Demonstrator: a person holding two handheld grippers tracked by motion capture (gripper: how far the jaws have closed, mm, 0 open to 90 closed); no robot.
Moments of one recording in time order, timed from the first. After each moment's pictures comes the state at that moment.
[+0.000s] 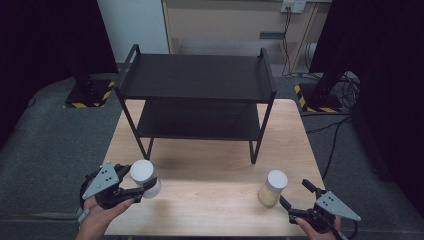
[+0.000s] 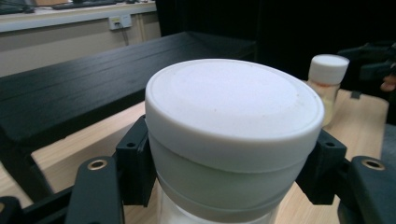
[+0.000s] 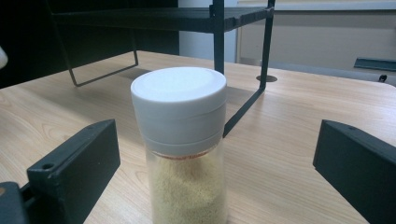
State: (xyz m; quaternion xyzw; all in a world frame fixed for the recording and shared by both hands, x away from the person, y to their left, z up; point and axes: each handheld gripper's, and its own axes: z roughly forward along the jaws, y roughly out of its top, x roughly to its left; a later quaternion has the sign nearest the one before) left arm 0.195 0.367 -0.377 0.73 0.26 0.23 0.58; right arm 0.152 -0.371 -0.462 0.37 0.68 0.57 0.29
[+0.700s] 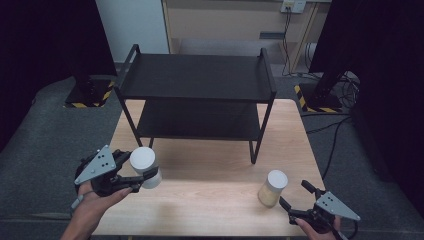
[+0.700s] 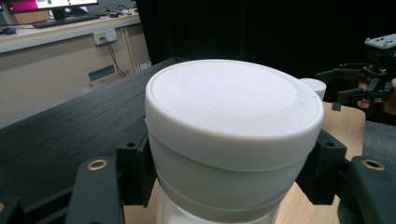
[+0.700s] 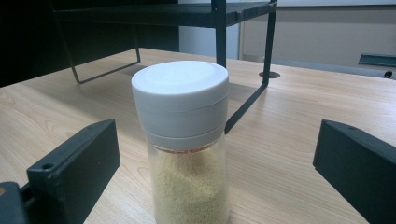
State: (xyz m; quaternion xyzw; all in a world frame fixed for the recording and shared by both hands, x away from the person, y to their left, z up) left arm 0.210 0.365 -0.324 0.75 0.22 0.22 0.58; right arm 0.153 -0.373 -0.463 0.37 0.68 0.57 0.28
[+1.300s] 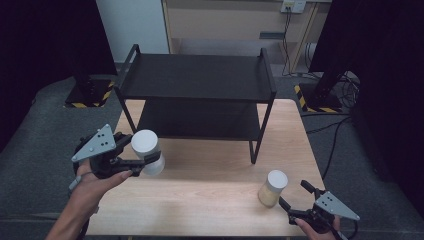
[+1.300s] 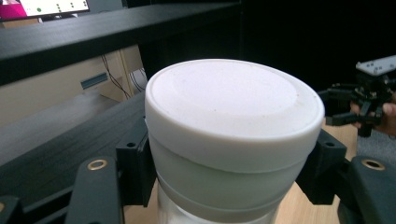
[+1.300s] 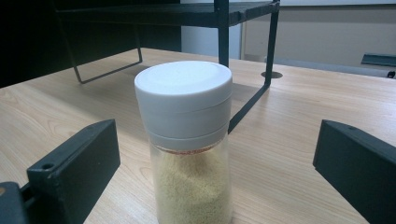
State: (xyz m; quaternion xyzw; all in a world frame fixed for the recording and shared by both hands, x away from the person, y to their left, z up) left arm 0.238 0.361 -0.280 0.75 0.21 0.21 0.59; right arm 0.154 -0.373 -0.463 0.37 0.68 0.57 0.28
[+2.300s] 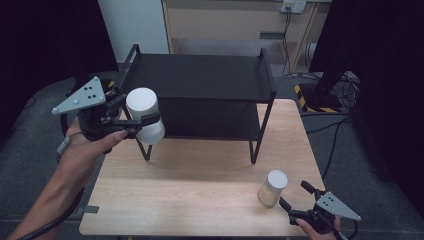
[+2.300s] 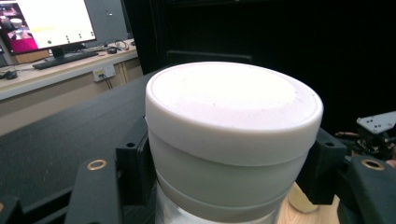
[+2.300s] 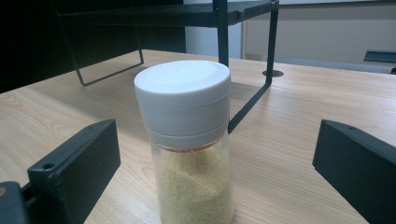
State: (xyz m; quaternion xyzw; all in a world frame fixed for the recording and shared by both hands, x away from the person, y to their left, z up) left arm 0.264 0.353 -0.195 0.73 0.20 0.22 0.61; right arm 0.153 -0.376 -0.464 0.37 0.68 0.57 0.27
